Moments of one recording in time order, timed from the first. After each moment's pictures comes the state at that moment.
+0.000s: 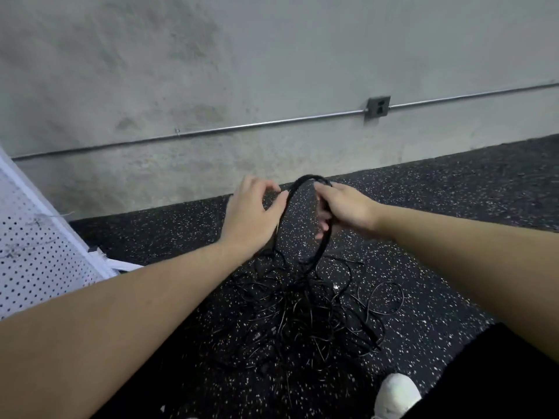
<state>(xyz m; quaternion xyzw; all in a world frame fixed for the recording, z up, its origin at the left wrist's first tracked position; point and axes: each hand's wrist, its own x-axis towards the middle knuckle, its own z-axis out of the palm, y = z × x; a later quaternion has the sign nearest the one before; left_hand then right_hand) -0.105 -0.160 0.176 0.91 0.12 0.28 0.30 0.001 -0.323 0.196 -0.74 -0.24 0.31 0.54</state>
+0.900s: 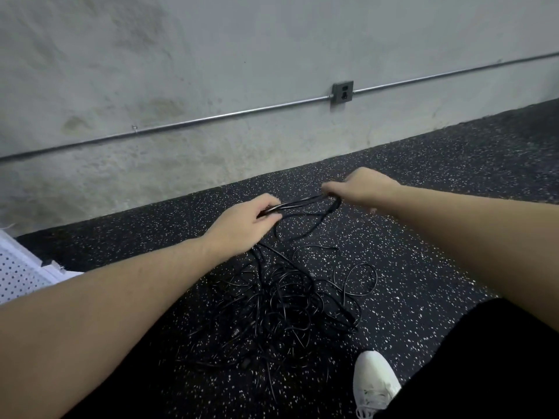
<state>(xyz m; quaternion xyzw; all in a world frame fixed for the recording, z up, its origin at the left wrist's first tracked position) -0.090 -0.180 0.159 0.95 0.01 0.04 0.31 0.044 -0.395 0.196 -0.96 -0.15 0.14 0.20</state>
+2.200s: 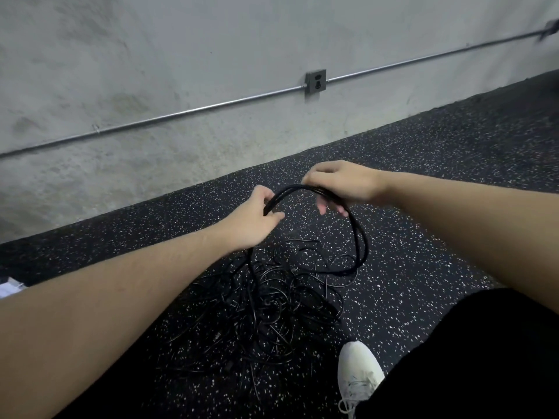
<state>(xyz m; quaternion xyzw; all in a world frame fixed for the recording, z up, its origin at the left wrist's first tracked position) -0.048 -0.231 0.156 0.93 0.05 -0.07 0.37 0.047 -0.430 0.198 -0.83 -0.30 0.26 0.40</state>
